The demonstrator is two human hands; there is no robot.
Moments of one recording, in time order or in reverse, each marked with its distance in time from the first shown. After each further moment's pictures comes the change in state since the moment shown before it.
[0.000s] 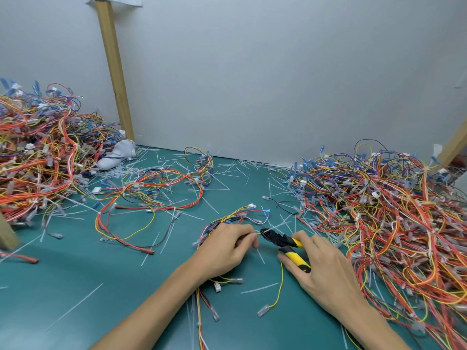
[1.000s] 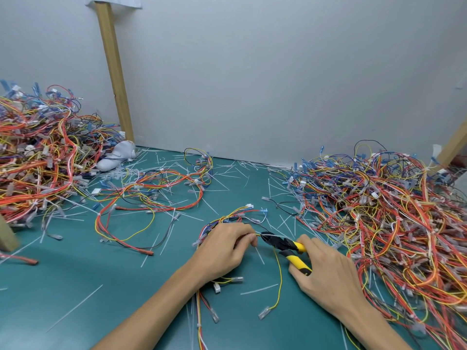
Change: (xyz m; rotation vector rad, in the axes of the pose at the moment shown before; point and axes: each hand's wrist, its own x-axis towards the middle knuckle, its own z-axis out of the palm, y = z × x) left_hand 0.000 0.000 0.001 0.051 0.084 0.084; right_hand 0.000 -0.004 -0.010 -0.060 -0.098 0.068
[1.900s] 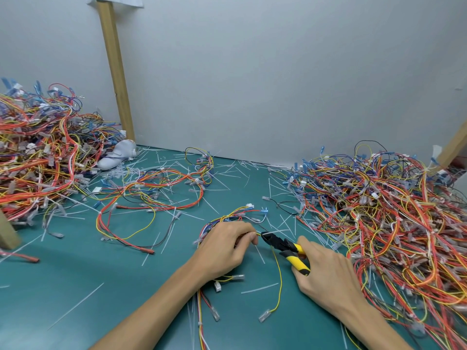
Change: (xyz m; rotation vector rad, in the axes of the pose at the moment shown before) left_hand -0.002 -0.005 0.003 0.008 0.022 -0.007; right_hand 0.000 -0.001 -0.001 0.013 -0.151 0.018
